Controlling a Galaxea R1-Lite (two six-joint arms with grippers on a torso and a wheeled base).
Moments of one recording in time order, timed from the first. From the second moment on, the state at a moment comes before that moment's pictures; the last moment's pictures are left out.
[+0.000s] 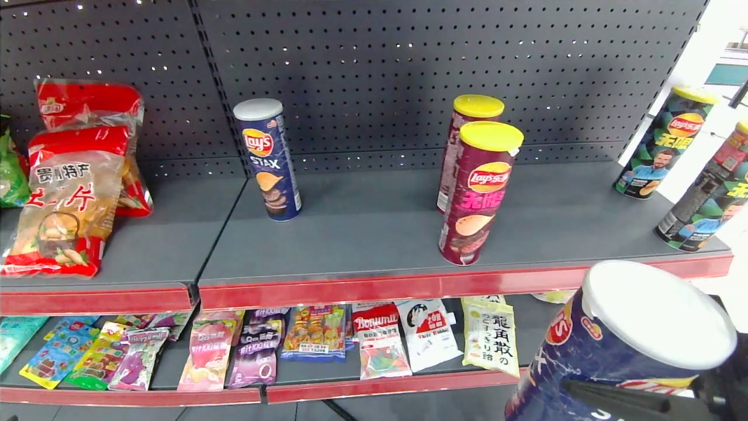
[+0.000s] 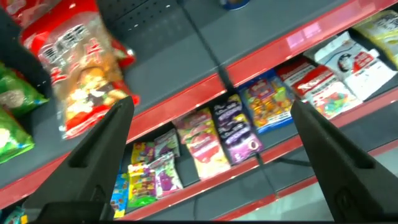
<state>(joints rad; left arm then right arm) -0.31 0.40 -0.49 0.24 0.16 0.39 0.74 1.05 -0.55 -0.19 0.31 -0.21</state>
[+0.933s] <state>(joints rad) -0.31 0.40 -0.49 0.24 0.16 0.41 0.80 1.05 -0.54 -0.19 0.30 -0.21</state>
